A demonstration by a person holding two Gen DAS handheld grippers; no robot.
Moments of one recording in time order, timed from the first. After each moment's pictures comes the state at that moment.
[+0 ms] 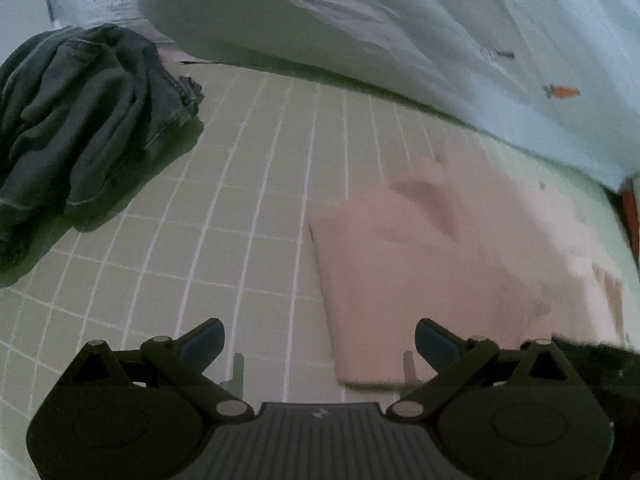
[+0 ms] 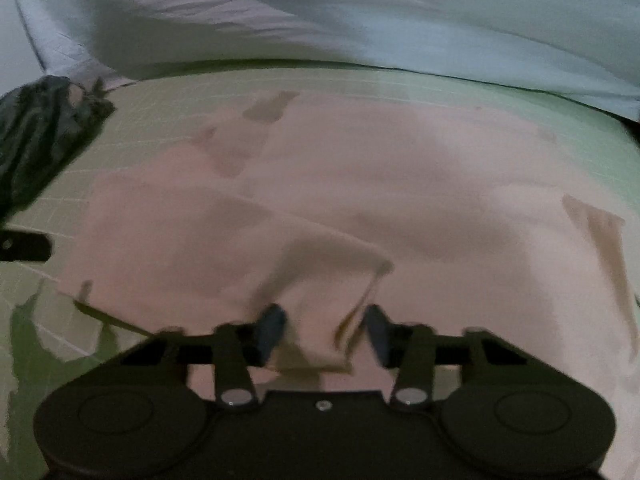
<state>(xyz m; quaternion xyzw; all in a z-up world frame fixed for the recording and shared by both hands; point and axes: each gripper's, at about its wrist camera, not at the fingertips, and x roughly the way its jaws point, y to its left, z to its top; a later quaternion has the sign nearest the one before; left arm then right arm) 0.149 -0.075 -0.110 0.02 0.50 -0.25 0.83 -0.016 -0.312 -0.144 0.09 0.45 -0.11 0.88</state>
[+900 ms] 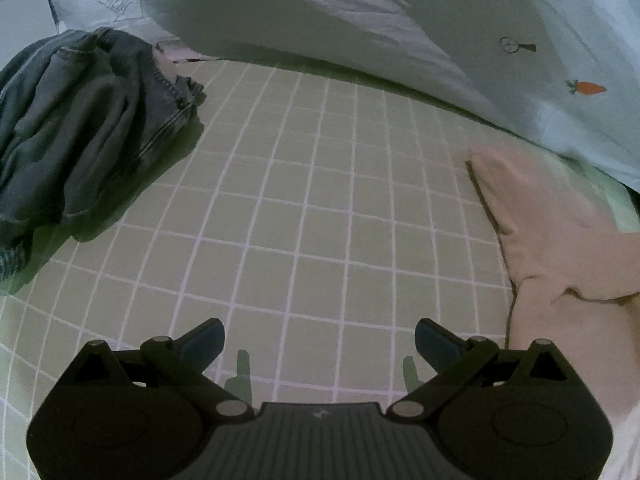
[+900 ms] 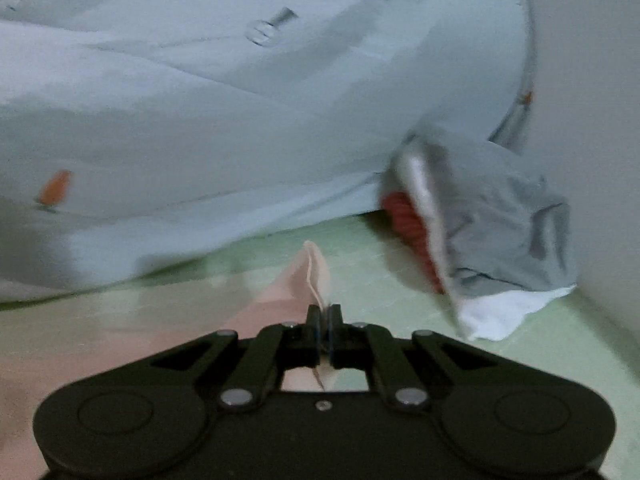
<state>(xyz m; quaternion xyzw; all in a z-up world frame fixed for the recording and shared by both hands) 0.157 -0.103 -0.116 0.05 0.51 -0.21 0.83 -0.050 -0.583 -0.065 0.08 0.27 -0.44 0.85</state>
